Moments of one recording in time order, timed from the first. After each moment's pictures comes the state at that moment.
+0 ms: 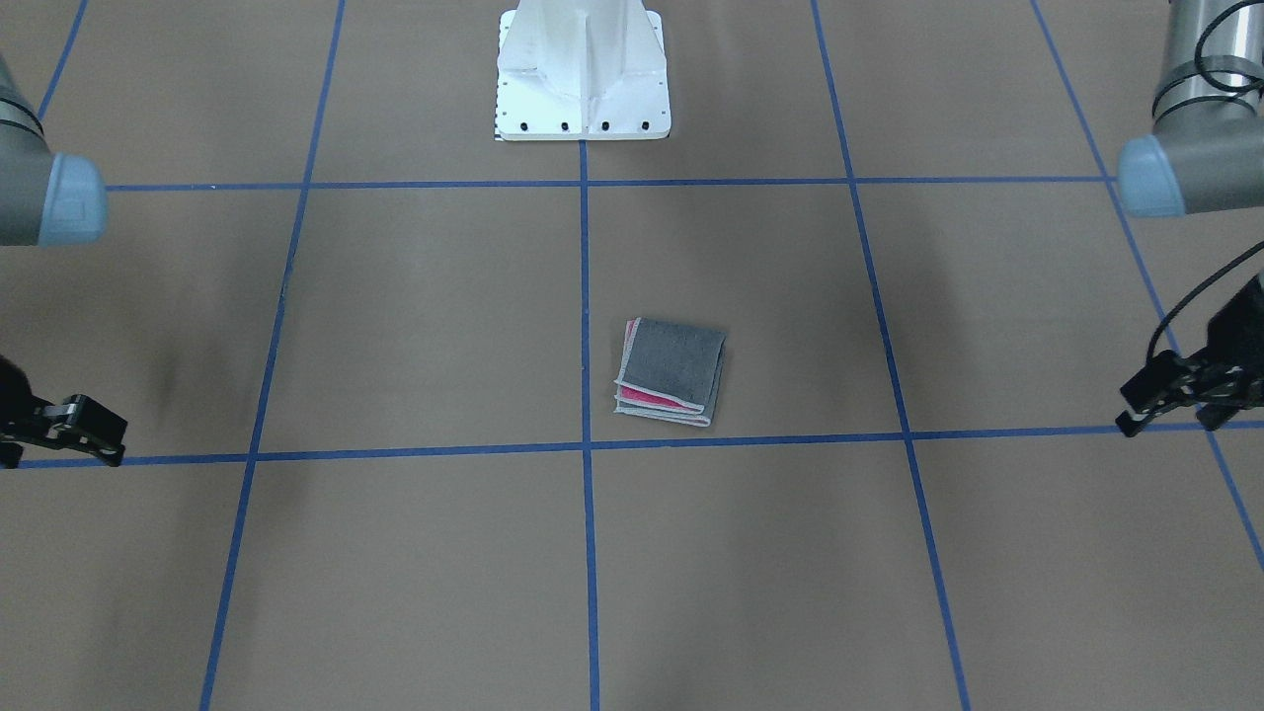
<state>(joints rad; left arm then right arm) -1.28 -1.86 -1.54 -1.93 -2.20 -0.61 1.18 -1.19 1.54 -1.51 2.16 0.52</state>
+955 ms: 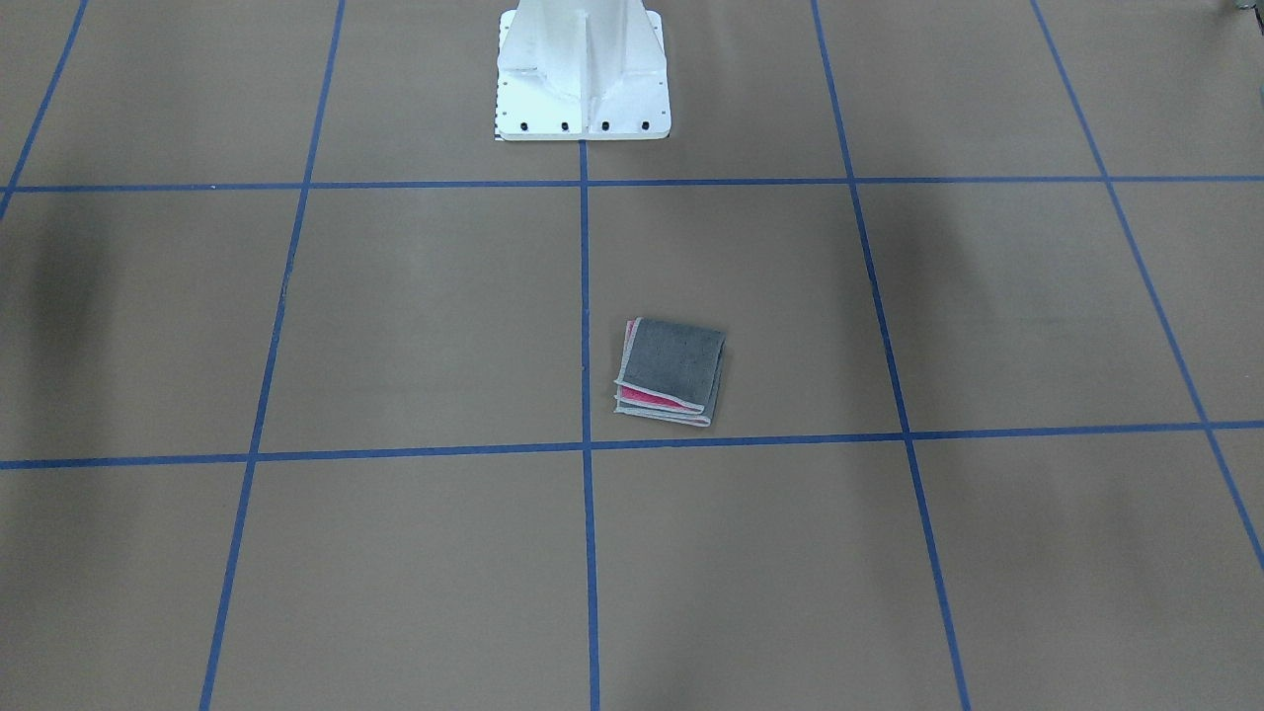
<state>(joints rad) -1.47 -1.62 -1.58 -1.74 -2.31 0.03 1.45 -1.38 1.58 -1.67 2.31 0.19</state>
